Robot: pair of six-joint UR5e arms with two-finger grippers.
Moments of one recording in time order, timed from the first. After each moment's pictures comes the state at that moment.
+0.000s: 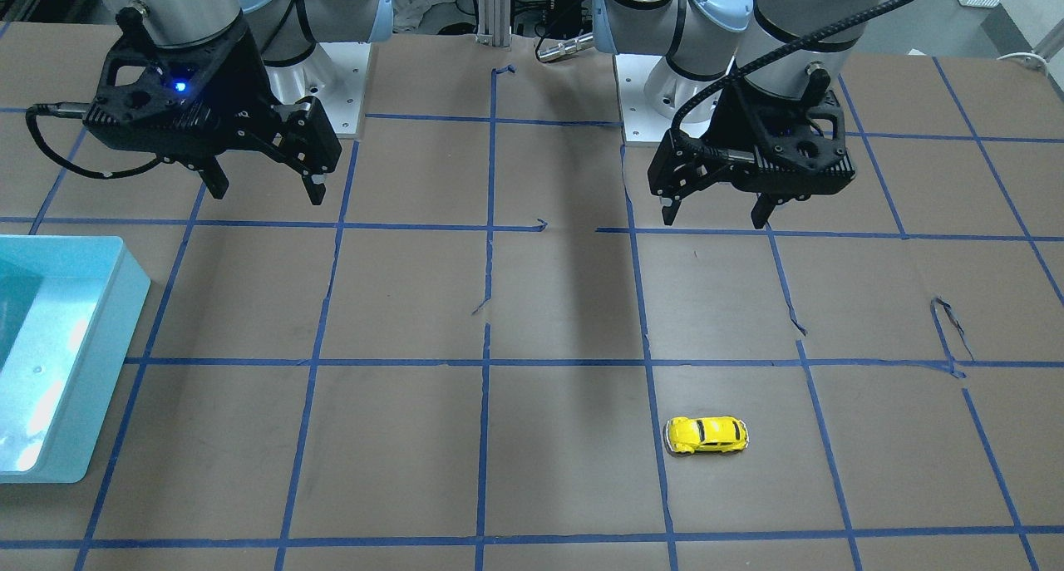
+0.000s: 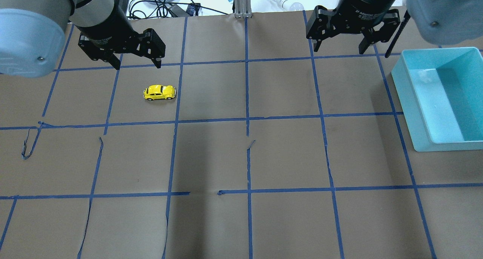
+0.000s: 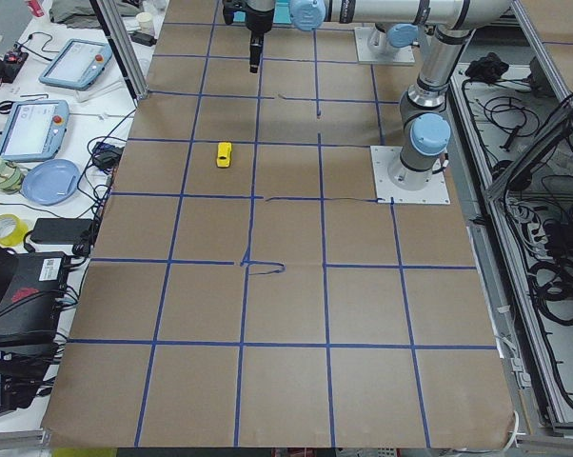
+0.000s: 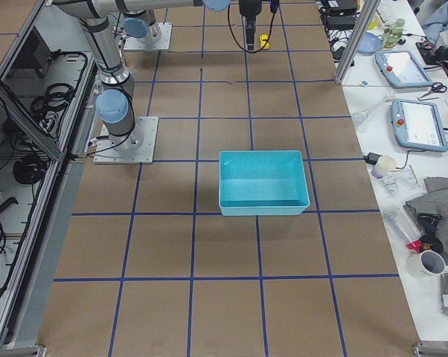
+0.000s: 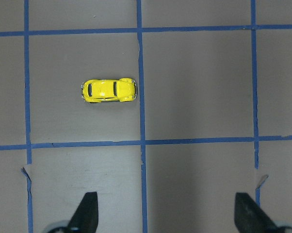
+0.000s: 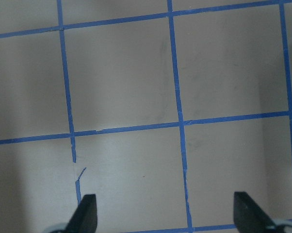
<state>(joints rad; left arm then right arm) -1.59 -1.60 -1.56 -1.46 1.56 -0.02 1.64 -1.54 1.48 -1.64 -1.54 0.16</state>
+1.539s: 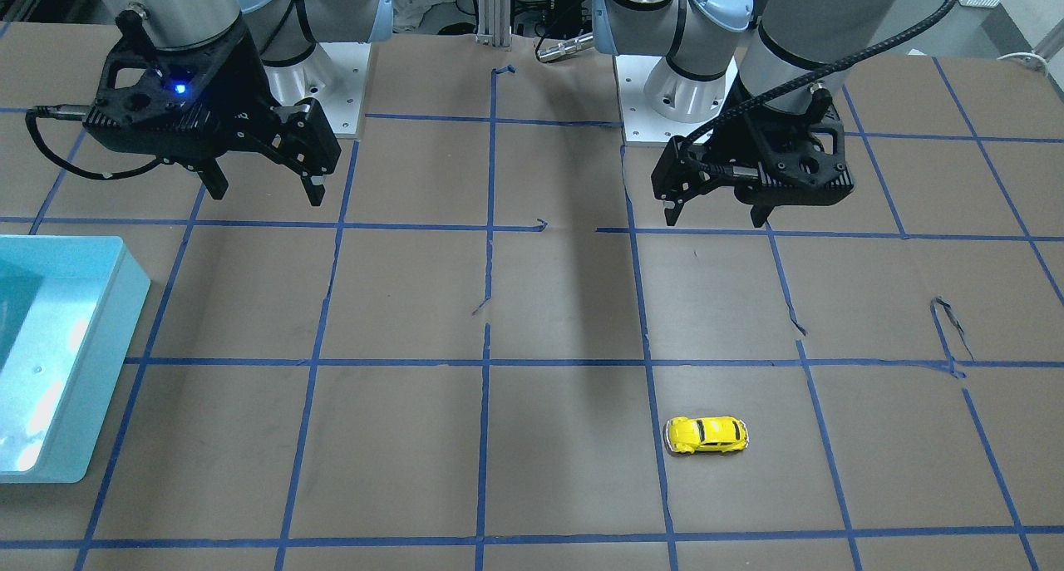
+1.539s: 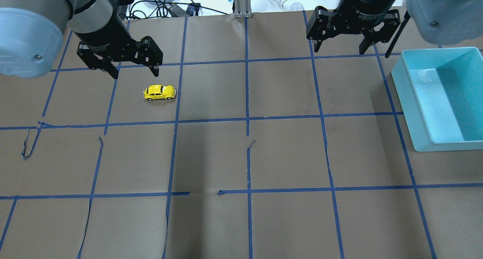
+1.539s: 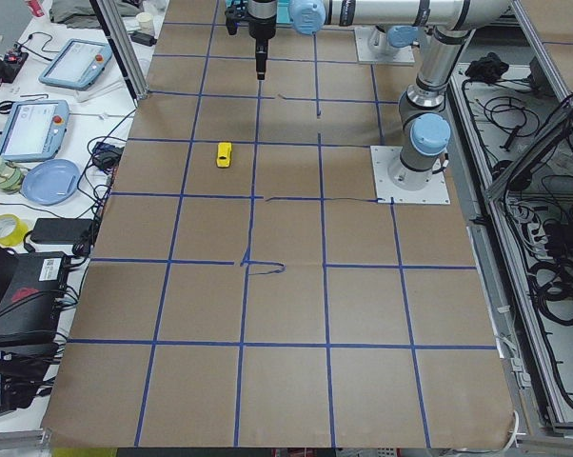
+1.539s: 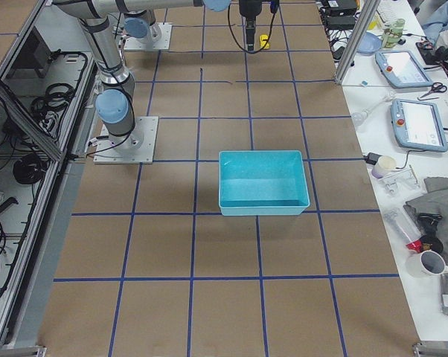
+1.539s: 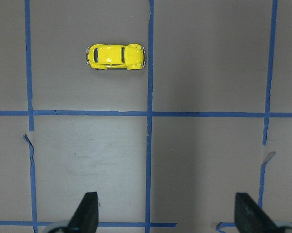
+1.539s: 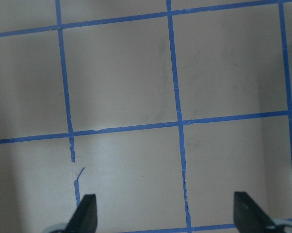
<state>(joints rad) -1.58 -1.61 -1.57 -1.48 1.56 -0.03 1.64 -1.54 1.48 -1.64 -1.55 0.16</state>
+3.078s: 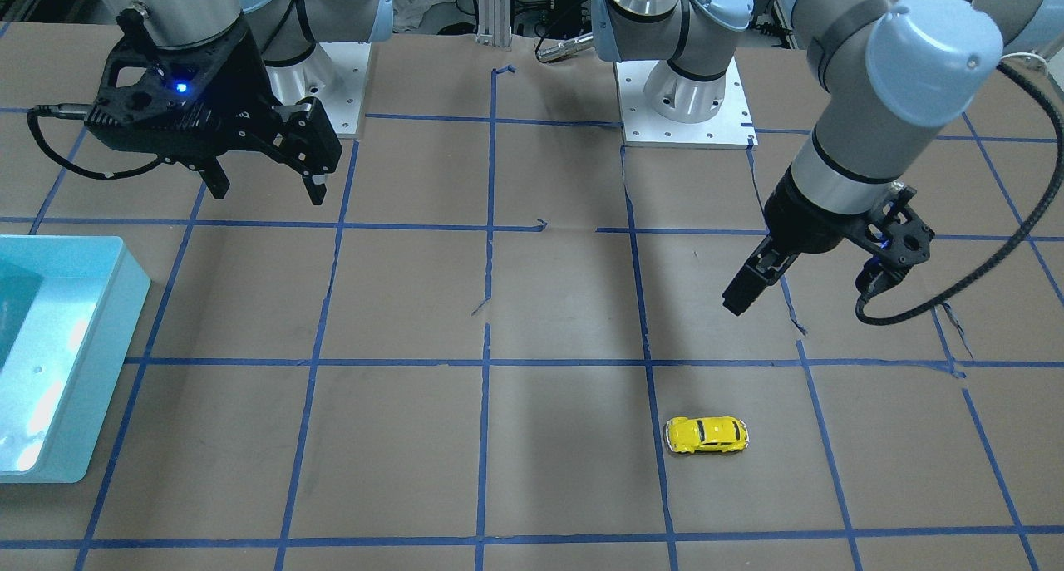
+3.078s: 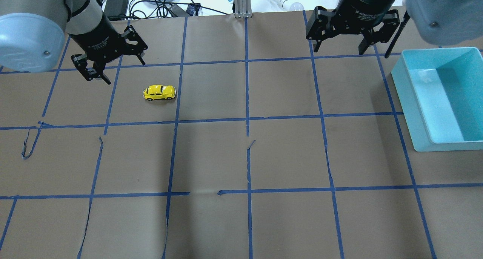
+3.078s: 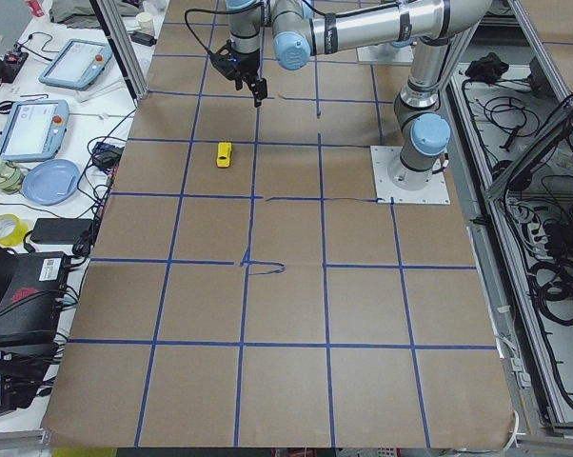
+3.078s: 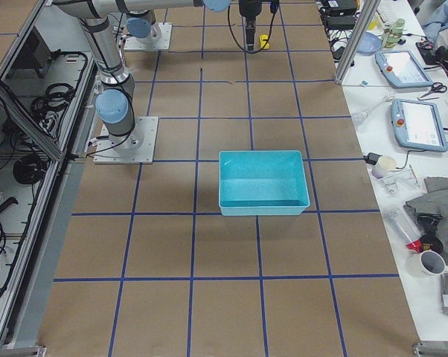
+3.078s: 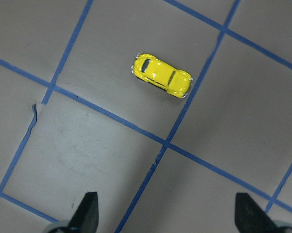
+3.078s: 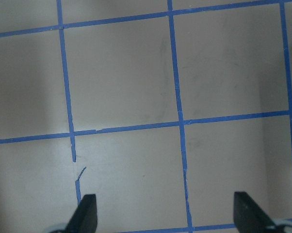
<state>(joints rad) -1.47 -1.72 -1.63 -1.33 1.57 -0.75 1.64 -1.54 1.48 -1.64 -1.54 0.16</state>
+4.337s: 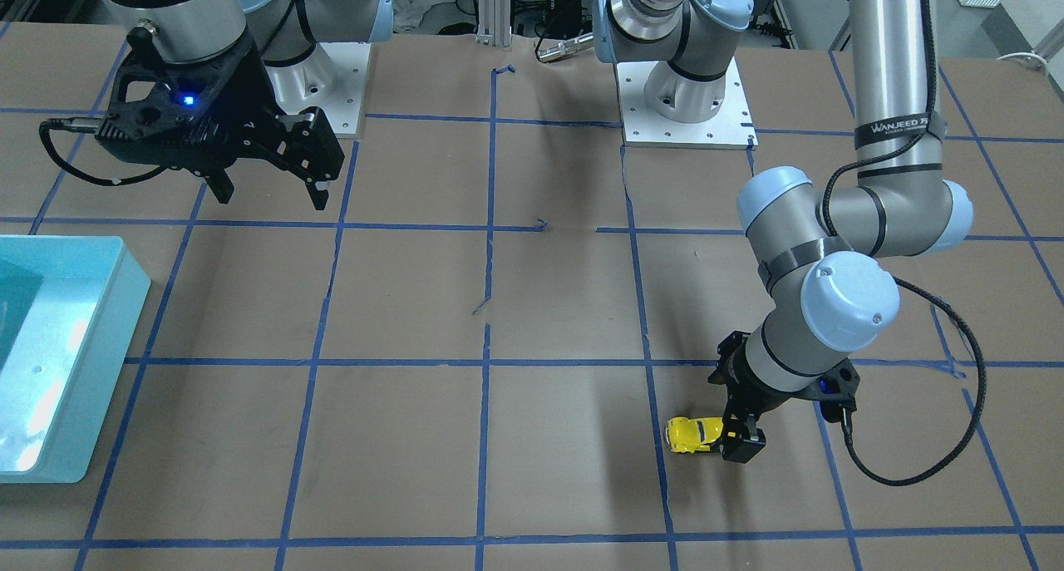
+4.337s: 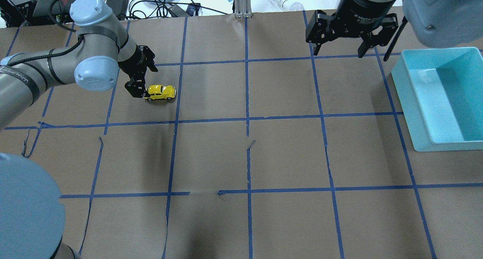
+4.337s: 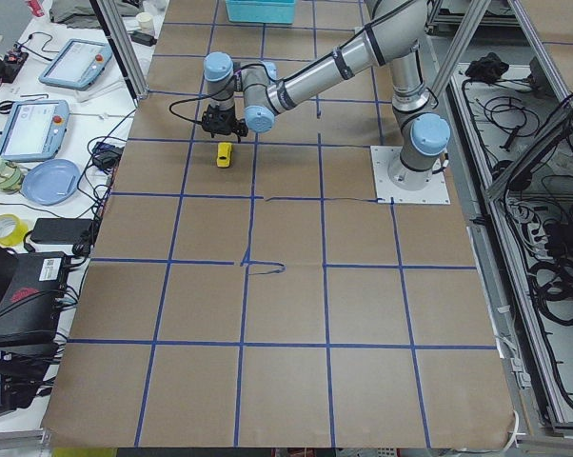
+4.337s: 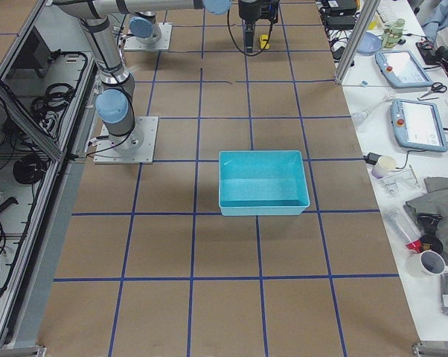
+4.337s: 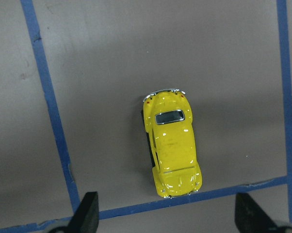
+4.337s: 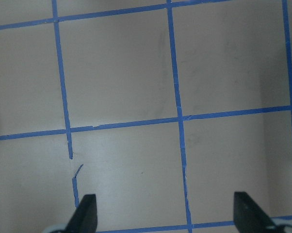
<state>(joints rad) -1.46 -2.07 -1.66 -0.94 1.51 -1.31 1.64 -1.53 1.51 -1.65 -1.55 0.16</state>
